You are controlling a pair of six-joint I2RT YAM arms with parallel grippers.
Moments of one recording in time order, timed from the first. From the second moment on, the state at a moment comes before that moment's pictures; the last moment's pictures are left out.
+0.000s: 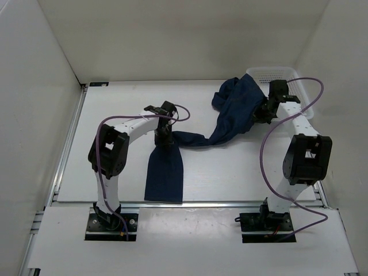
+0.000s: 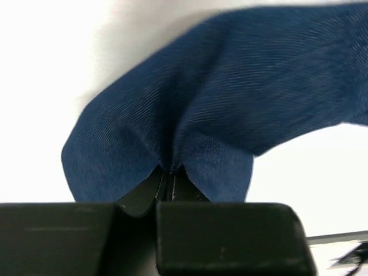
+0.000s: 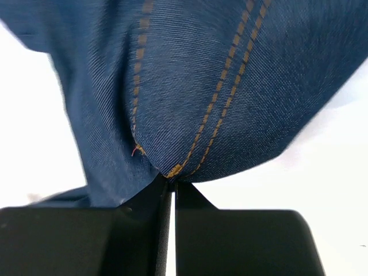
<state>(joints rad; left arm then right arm) -0.54 1.97 1.45 -0.87 0.02 -0.52 -0.02 1.75 1.41 -0.69 -0.09 0.52</state>
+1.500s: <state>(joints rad) -0.23 1.89 1.97 -1.15 0.01 -0.42 0.23 1.16 1.31 -0.90 0.14 0.45</state>
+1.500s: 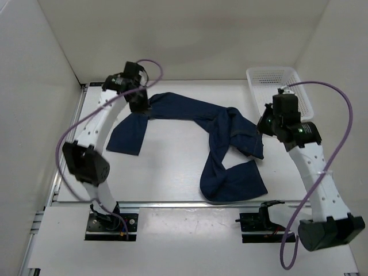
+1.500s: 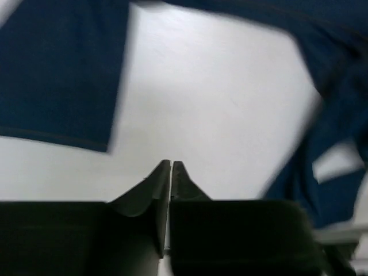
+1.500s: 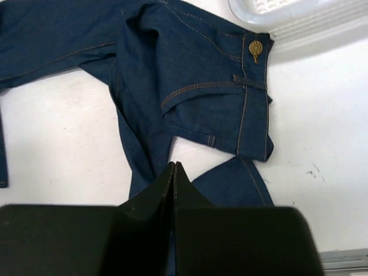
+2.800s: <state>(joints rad) -1.15 2.08 1.63 -0.90 -0.07 -0.60 -0.28 1.40 0.77 -0.43 -0.41 0.70</state>
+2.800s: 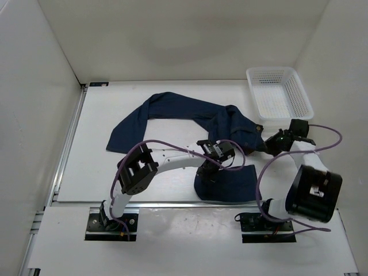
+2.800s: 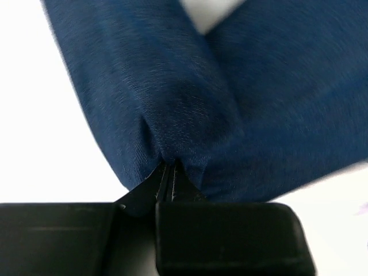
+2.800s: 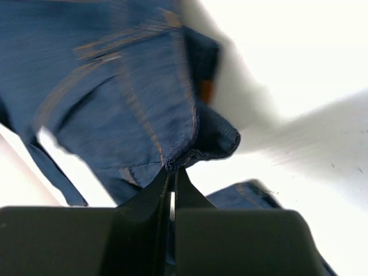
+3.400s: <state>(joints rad) -0.38 1.78 2.37 -1.16 -0.21 -0.37 -0.25 1.23 1.43 -0.61 -0.33 0.74</state>
